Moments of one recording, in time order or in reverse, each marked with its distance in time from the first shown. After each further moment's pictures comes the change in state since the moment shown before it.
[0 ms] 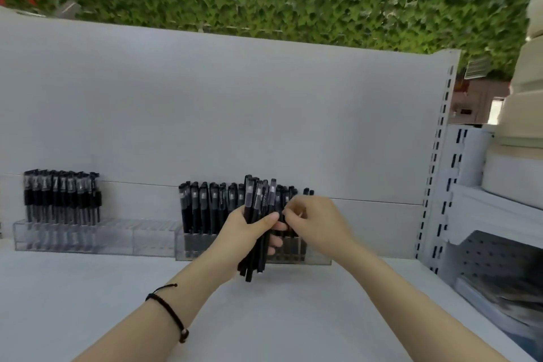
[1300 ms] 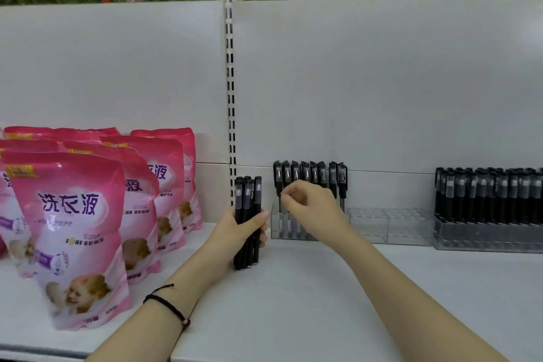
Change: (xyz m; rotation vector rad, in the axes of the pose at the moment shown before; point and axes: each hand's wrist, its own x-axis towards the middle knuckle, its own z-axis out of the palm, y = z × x) left_hand -0.045 -0.013 -0.476 0.058 0.084 0.028; right_hand 0.091 -0.355 0.288 0.322 -0.023 0.030
